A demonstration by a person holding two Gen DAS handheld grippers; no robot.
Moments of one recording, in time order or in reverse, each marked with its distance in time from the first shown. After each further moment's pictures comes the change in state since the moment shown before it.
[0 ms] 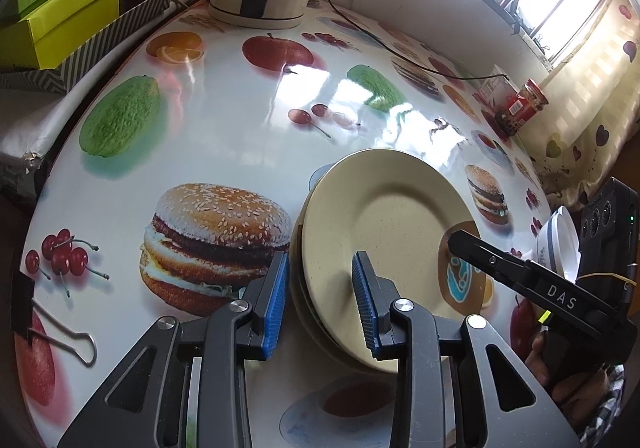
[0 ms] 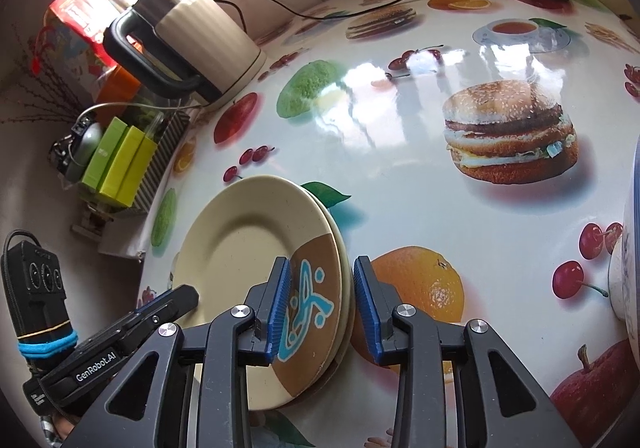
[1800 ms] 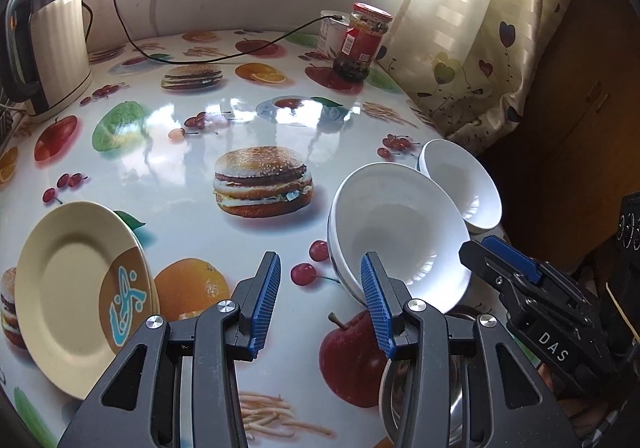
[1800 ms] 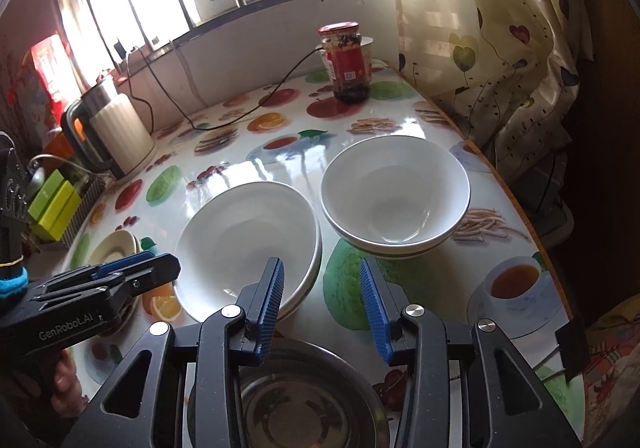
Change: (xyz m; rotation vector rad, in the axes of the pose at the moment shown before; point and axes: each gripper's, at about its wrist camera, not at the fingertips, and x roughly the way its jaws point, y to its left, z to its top) left arm 0.036 -0.234 -0.022 0.333 0.004 -0.134; right arm -0.179 -0.129 -0.030 -0.048 -0.304 -0.342
